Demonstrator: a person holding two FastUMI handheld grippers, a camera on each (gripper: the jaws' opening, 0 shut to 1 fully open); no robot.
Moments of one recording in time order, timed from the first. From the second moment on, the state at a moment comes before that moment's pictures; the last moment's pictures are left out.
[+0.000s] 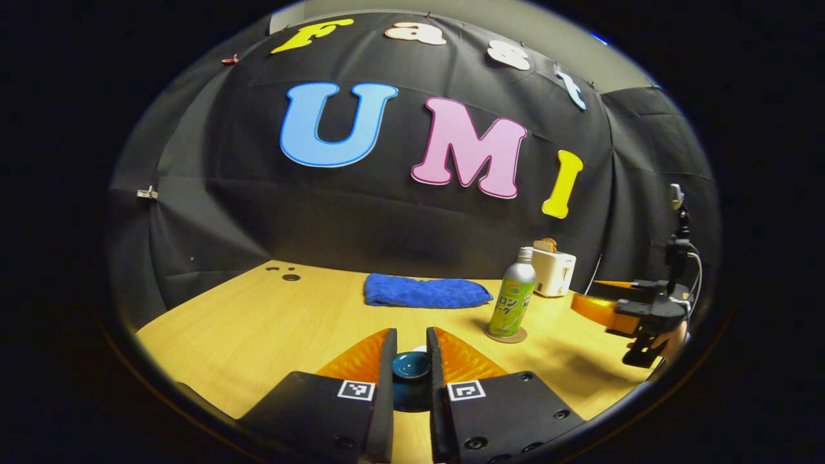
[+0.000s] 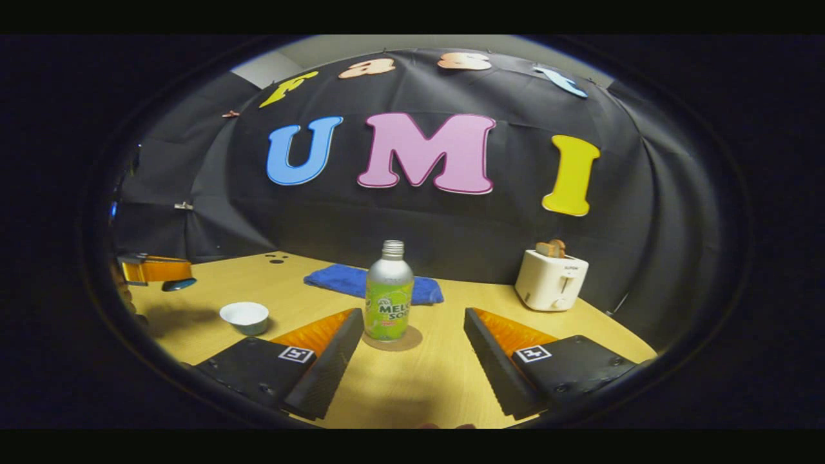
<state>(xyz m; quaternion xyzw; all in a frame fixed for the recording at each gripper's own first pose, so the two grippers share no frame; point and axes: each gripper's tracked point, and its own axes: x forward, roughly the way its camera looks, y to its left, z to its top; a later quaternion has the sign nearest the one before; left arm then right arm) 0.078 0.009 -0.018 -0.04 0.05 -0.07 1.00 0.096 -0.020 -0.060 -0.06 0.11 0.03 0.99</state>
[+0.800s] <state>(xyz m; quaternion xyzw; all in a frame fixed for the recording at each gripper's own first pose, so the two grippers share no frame) 0.155 -0.032 -0.083 -0.01 0.13 -0.07 0.99 0.044 -0.046 -0.092 0.03 0.16 0.01 0.99</state>
